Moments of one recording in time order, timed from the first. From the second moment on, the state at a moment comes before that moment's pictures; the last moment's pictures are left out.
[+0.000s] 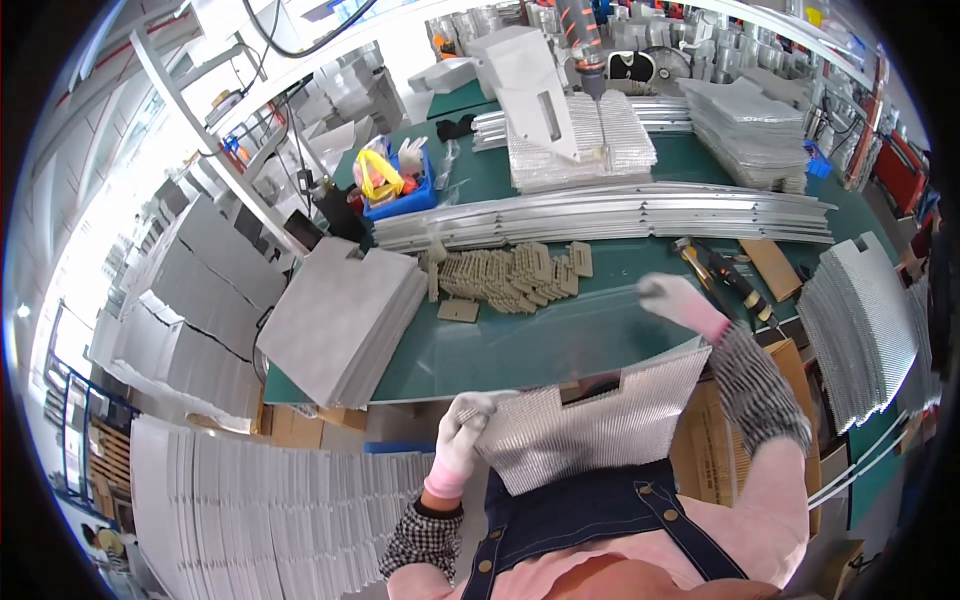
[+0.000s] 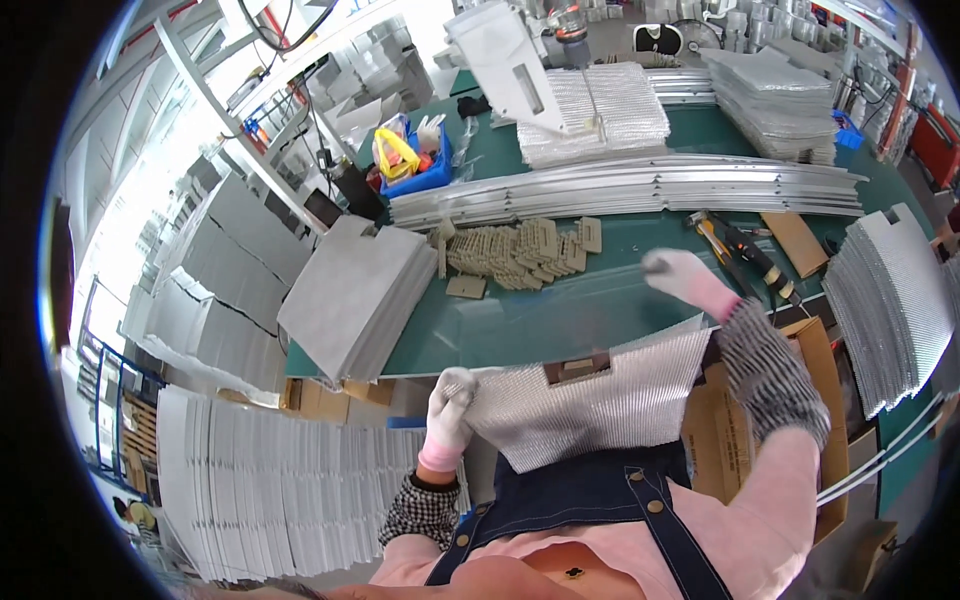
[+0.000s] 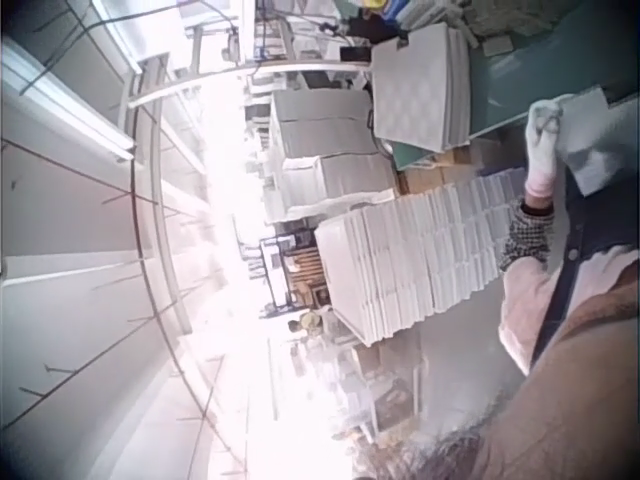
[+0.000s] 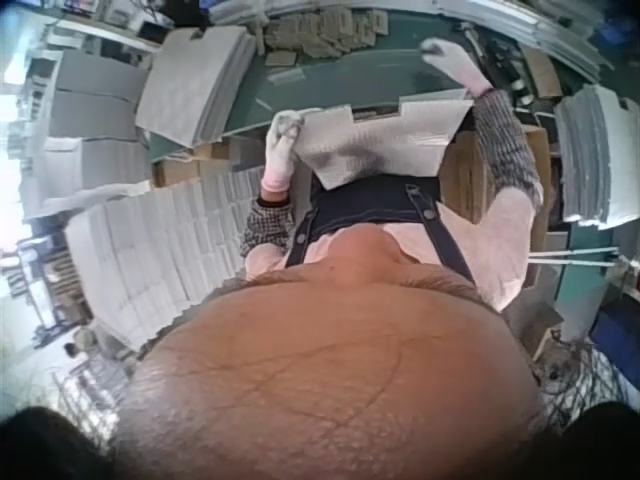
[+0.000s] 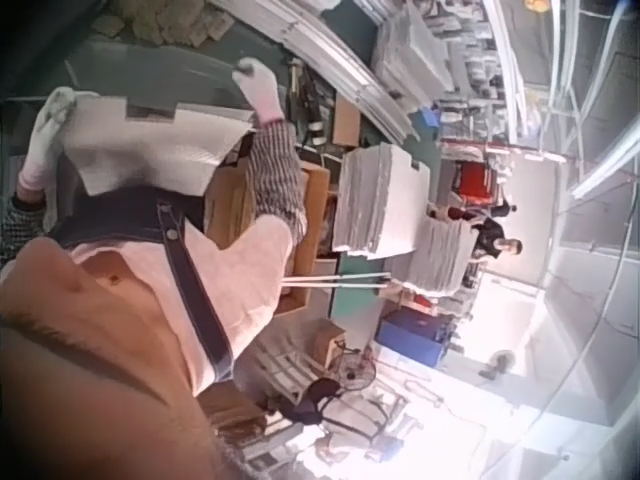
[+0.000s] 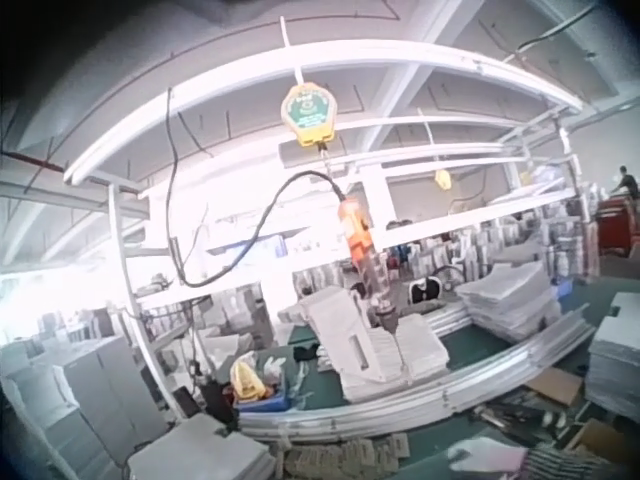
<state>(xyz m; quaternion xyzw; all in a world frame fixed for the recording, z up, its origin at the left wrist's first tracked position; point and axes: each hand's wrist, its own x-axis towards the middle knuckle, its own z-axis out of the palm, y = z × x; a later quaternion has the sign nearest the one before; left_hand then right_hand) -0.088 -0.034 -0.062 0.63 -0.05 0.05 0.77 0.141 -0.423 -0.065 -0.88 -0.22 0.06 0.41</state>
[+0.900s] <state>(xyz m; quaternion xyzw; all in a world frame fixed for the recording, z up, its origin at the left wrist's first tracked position) -0.015 -0.076 -0.042 0.72 0.02 0.15 0.68 0.130 -0.327 0.032 -0.85 -0.20 0.32 0.37</state>
